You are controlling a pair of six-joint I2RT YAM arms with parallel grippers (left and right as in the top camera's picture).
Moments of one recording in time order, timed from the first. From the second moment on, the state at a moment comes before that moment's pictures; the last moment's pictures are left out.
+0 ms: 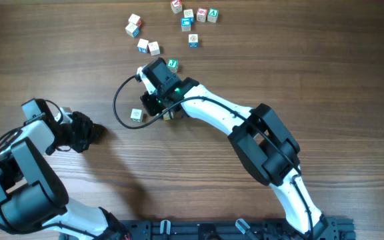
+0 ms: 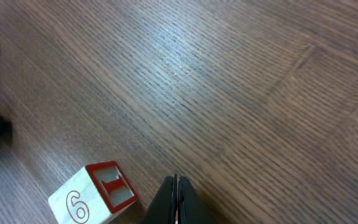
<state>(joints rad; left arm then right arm) 0.52 1.77 0.83 -0.48 0.58 -0.51 0.78 2.29 1.69 -0.36 -0.19 0.18</state>
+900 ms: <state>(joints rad) 0.52 1.77 0.83 -0.48 0.57 -0.51 0.78 2.29 1.69 -0.41 -0.19 0.14</state>
